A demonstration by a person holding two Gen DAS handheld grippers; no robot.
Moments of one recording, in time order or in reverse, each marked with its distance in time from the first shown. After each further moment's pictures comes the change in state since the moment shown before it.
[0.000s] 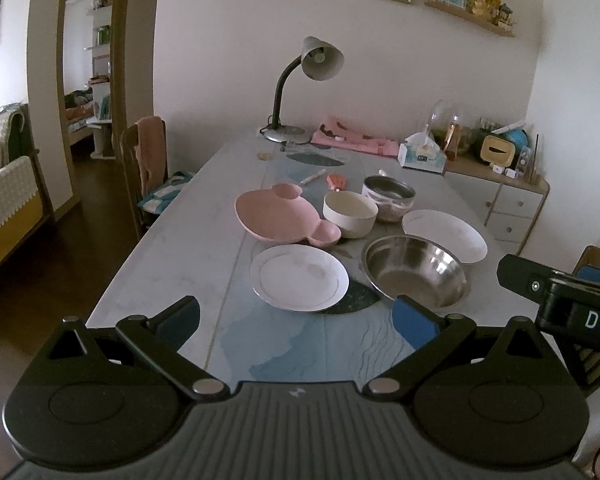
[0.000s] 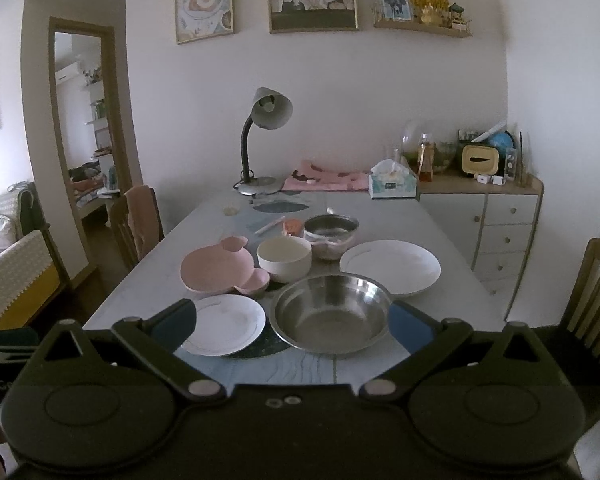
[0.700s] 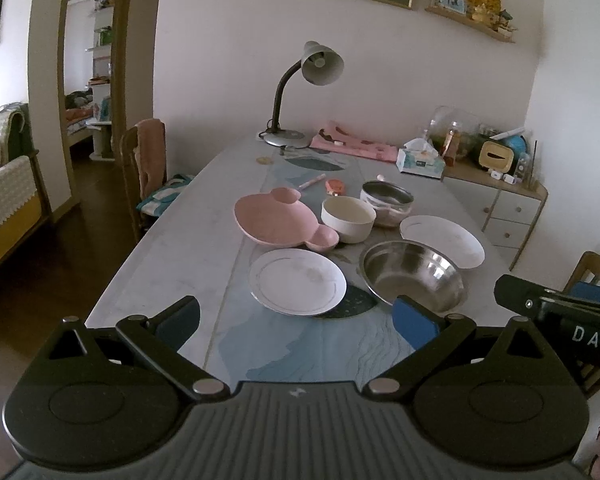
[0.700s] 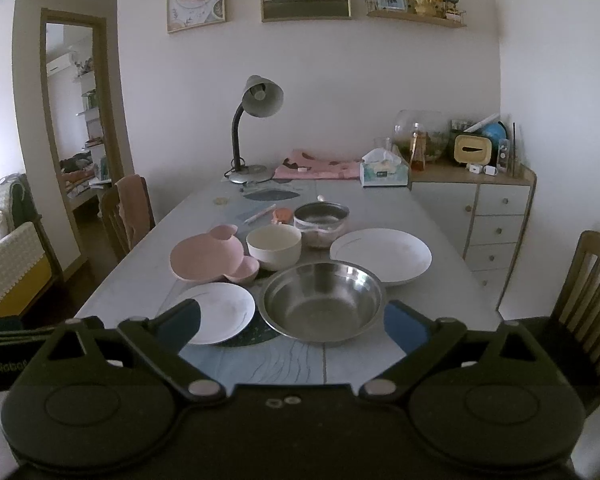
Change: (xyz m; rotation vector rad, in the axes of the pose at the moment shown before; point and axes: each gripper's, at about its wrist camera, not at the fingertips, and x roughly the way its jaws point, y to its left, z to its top) left arm -0.003 0.001 0.002 -0.011 -0.014 -0.009; right arm 0.000 -0.005 -0.004 0.003 0.033 -0.018
